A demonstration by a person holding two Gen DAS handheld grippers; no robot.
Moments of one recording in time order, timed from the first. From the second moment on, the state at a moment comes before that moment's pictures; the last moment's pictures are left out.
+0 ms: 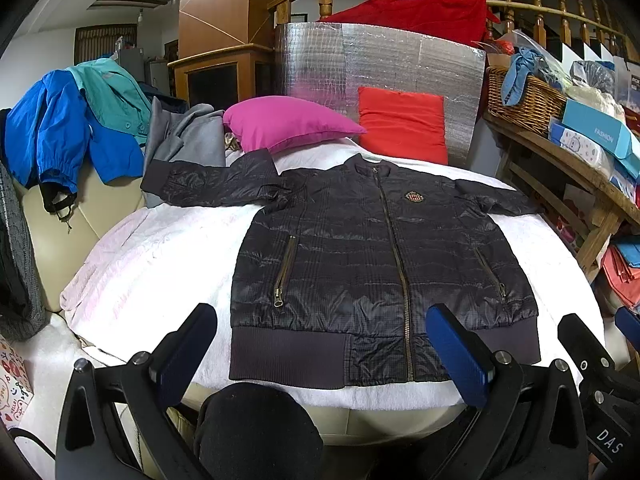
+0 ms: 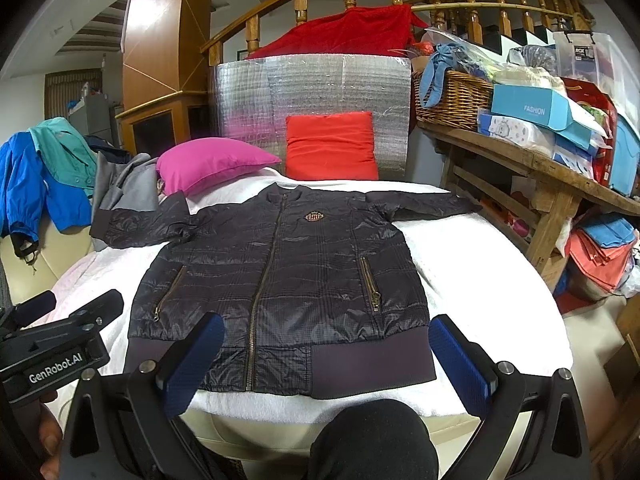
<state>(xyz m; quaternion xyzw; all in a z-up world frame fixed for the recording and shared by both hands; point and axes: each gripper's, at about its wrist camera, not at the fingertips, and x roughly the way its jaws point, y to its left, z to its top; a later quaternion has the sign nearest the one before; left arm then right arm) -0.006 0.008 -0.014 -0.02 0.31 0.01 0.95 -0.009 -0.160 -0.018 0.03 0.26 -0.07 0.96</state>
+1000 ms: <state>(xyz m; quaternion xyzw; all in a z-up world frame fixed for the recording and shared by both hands) -0.006 0.007 -0.019 -0.02 0.32 0.00 0.95 -0.010 -0.162 -0.018 0.03 0.26 -0.08 0.96</state>
